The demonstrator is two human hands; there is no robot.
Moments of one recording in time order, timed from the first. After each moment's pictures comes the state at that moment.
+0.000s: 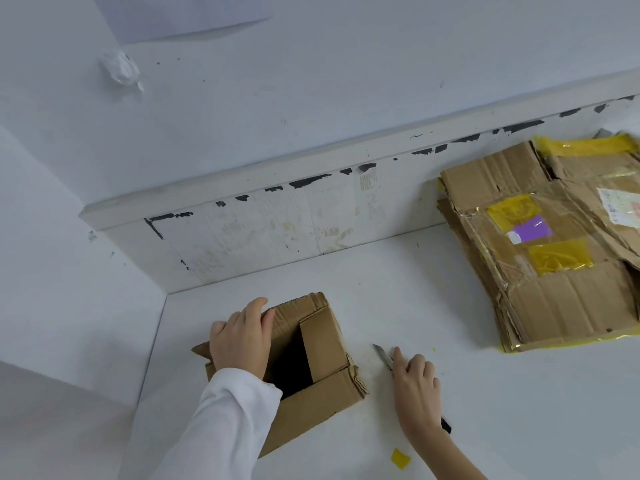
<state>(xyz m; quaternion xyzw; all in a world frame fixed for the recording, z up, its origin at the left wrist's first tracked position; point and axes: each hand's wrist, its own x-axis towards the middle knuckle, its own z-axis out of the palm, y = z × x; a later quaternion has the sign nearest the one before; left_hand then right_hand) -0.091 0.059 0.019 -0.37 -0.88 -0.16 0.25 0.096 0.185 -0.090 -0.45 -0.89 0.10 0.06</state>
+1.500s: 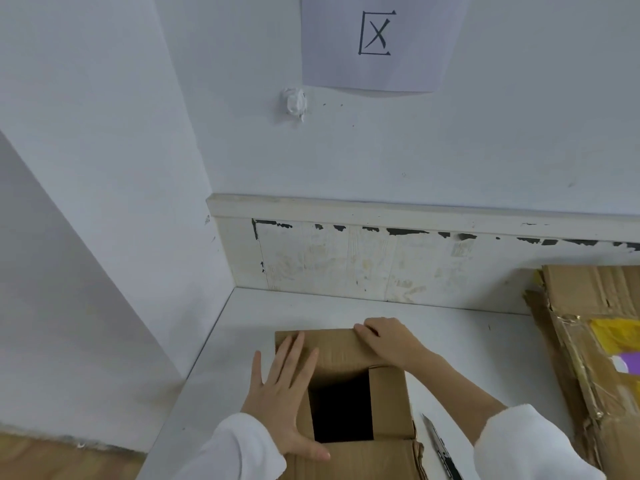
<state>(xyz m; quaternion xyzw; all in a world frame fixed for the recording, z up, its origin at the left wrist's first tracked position) -0.096 -0.013 0.011 -0.42 -0.91 0.02 -0.06 -0.067 0.218 0.030 -0.11 -0.95 0.29 -0.06</state>
